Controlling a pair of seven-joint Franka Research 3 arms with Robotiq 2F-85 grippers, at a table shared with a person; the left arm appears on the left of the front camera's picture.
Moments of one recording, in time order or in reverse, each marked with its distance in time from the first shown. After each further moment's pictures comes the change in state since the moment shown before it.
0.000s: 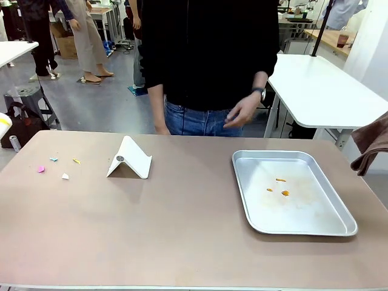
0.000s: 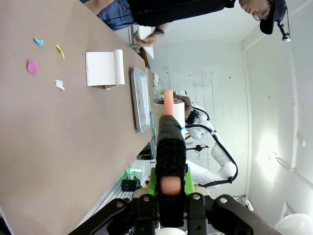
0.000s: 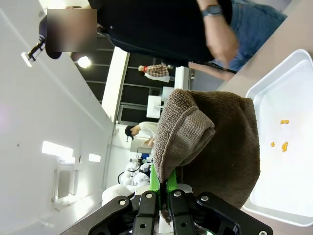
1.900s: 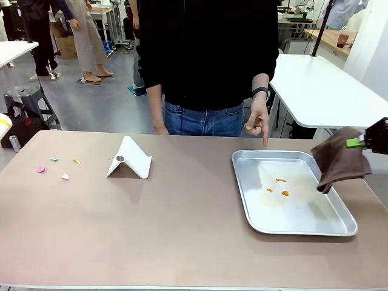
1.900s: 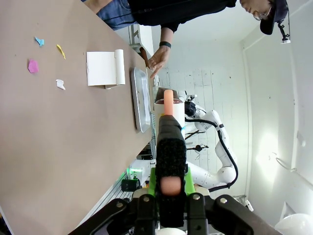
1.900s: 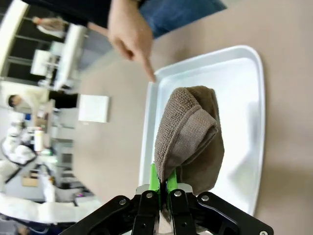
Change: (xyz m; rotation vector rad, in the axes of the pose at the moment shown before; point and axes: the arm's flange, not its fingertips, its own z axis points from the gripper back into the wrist) left arm 0.000 0.002 0.000 0.000 0.000 0.004; right arm 0.020 -0.002 -0.107 -0.605 0.232 0.309
